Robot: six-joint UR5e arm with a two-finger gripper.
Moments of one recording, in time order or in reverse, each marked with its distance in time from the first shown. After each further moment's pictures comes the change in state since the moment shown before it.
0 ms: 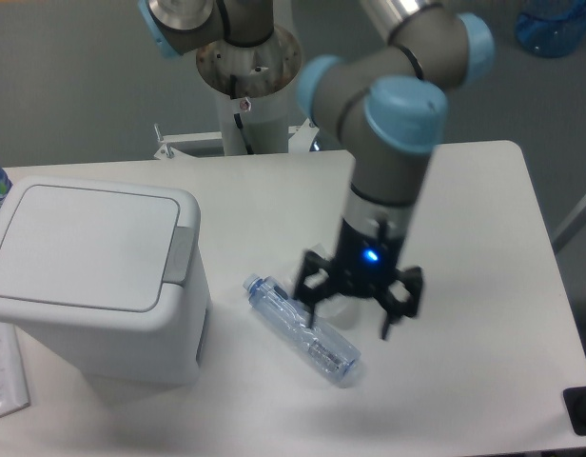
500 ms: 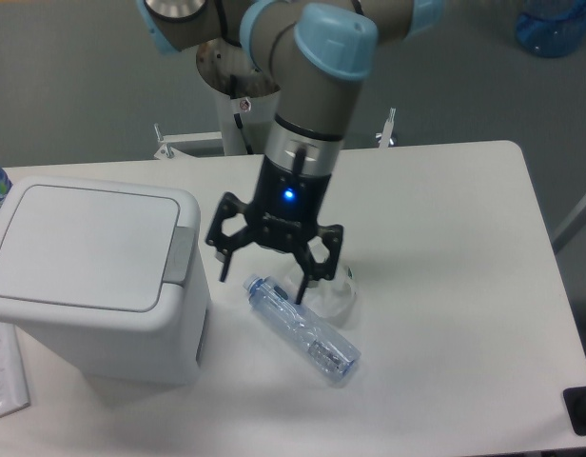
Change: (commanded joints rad) arm -0.064 0.054 -0.031 0.011 -0.022 -0.020
